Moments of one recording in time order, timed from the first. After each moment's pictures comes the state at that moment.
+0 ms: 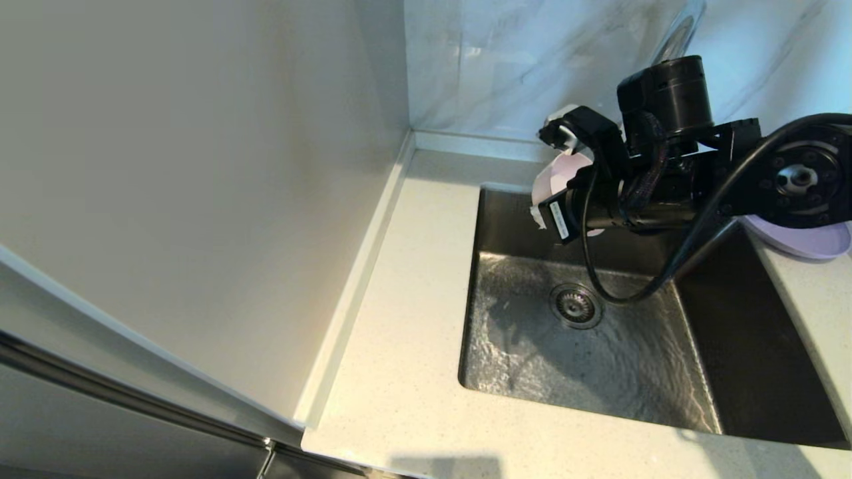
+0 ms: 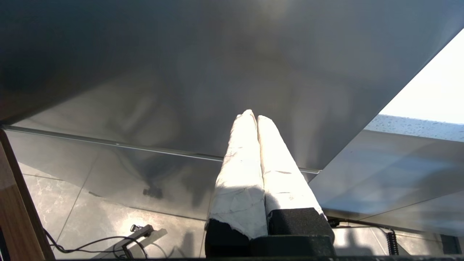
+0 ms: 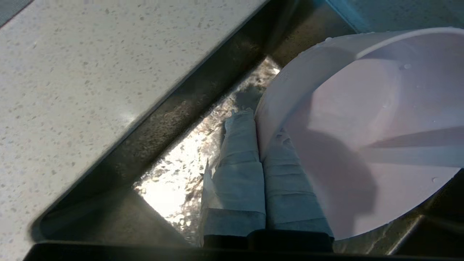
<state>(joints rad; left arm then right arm) 0.00 0.00 0.00 0.00 0.00 0.00 0.48 1.85 -1.62 0.21 -0.12 -0.23</state>
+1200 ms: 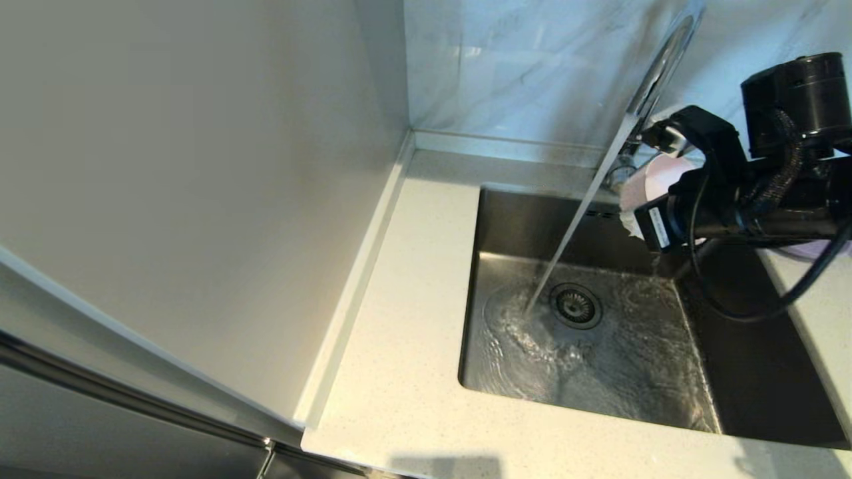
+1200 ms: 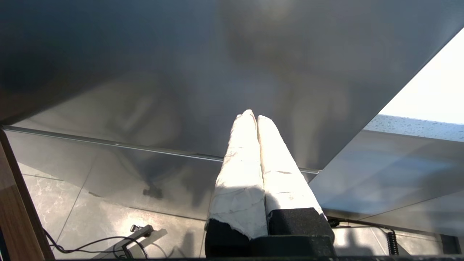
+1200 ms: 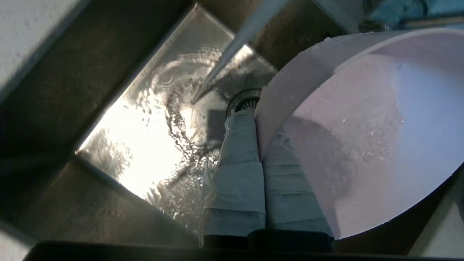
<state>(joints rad) 0.00 0.00 0.00 0.00 0.00 0.00 0.30 1.63 -1.38 0.22 -0.14 -0.27</state>
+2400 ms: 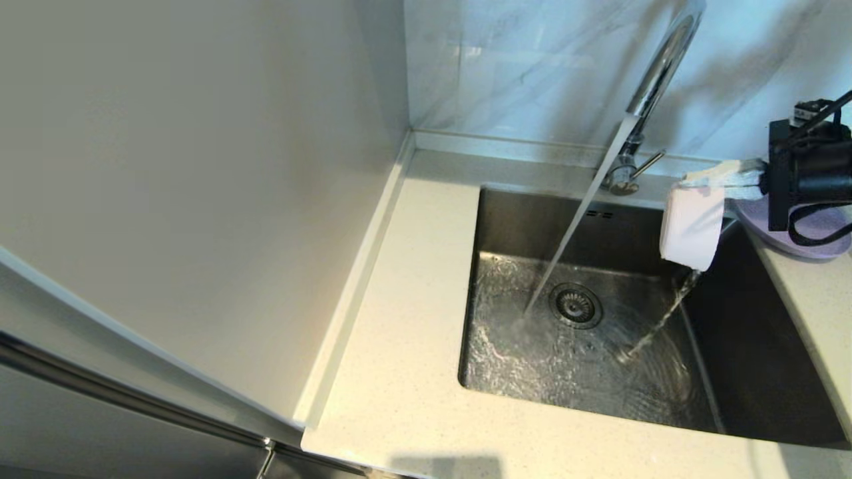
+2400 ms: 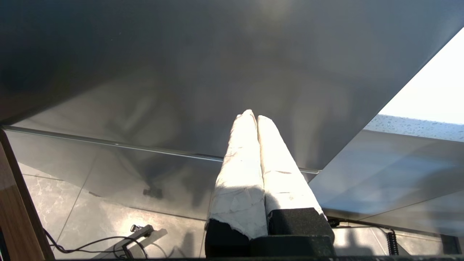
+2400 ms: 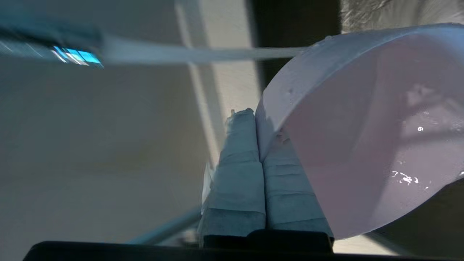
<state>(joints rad) 0.00 0.00 0.00 0.00 0.00 0.00 -0.25 1.80 -1.71 0.46 0.96 0.81</state>
